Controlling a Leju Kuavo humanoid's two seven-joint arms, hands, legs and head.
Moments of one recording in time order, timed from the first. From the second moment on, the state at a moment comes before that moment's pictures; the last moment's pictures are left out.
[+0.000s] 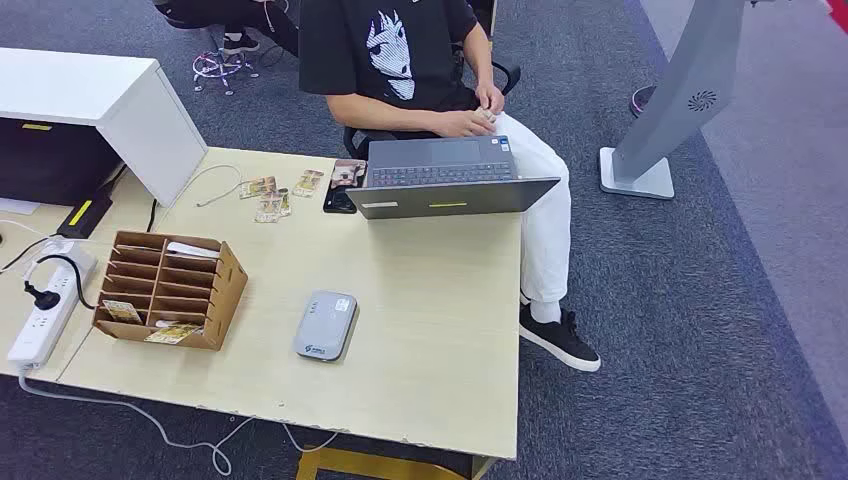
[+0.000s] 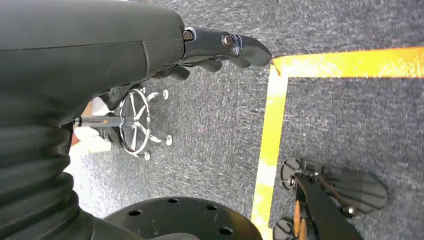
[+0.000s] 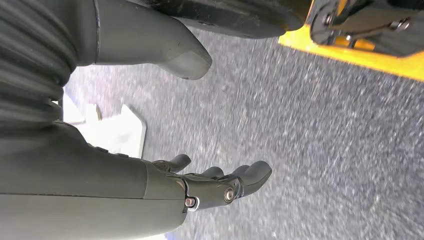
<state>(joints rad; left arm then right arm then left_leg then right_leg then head) -0.02 -0.08 -0.37 -0.26 0.43 0.47 0.15 -0.03 0.08 0.64 -0.25 -0.10 -0.41 0.25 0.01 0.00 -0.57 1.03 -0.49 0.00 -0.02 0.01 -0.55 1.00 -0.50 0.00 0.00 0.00</state>
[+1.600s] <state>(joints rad) -0.05 0.09 -0.44 -0.02 1.23 0.70 -0.70 -0.08 0.13 0.84 -0.16 -0.26 -0.61 0.25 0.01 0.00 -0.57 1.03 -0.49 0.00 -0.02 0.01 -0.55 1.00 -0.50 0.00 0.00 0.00</state>
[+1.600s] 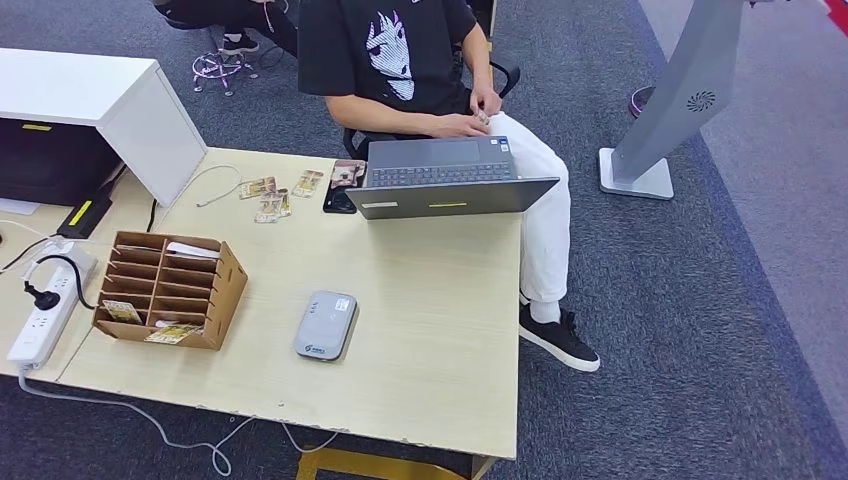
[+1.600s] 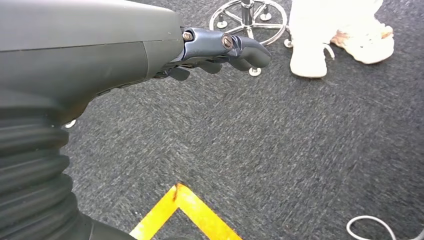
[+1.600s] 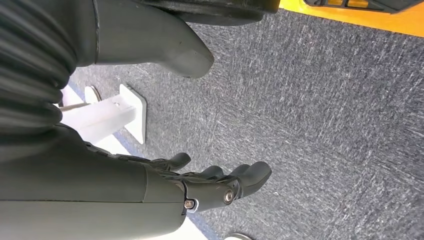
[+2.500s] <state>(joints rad) -0.04 0.12 -0.61 -0.02 1.33 0.70 -0.68 -0.08 0.13 0.83 -0.16 -0.26 -0.61 0.20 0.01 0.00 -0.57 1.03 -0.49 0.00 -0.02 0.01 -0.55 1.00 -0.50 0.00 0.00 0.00</state>
